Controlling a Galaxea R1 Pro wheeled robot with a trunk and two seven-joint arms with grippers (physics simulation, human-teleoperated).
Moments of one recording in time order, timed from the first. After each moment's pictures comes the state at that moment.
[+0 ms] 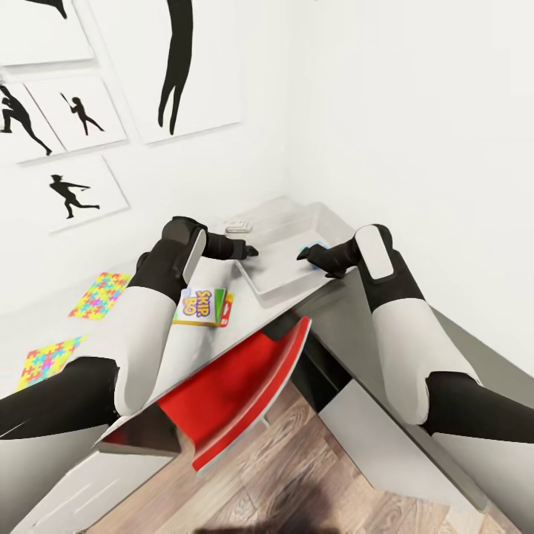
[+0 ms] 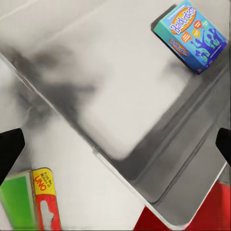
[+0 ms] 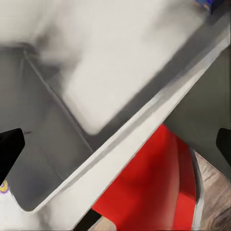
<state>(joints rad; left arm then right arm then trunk) -1.36 -0.17 0.01 -0.74 -0.11 0.93 -0.33 -1.30 0.13 -0.11 -0.83 -0.79 1.04 -0.52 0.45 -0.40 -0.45</state>
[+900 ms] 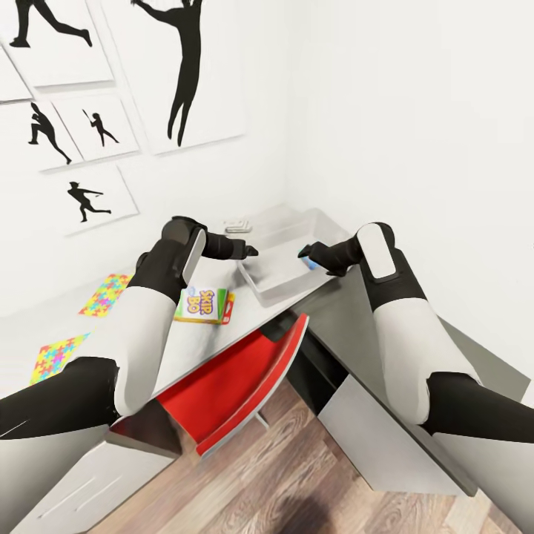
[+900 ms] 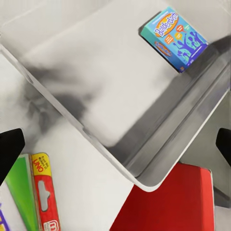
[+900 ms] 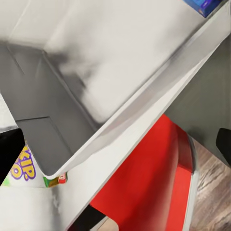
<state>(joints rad) -1.36 -0.17 0.02 -0.75 -0.11 0.93 -0.33 -1.30 0.13 -0.11 -0.85 -0.79 1.04 -0.52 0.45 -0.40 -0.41</state>
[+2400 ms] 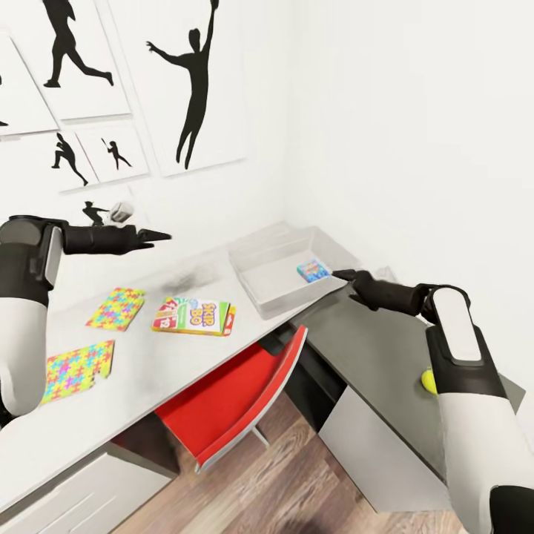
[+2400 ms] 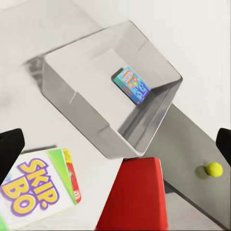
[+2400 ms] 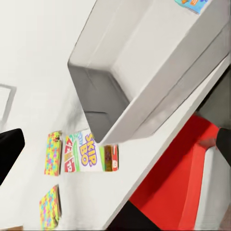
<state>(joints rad) -1.31 0.31 0.16 -0.88 -0.12 1.04 -1.11 -0.87 -0.11 -0.13 -1.33 -1.22 1.04 -0.34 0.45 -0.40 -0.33</state>
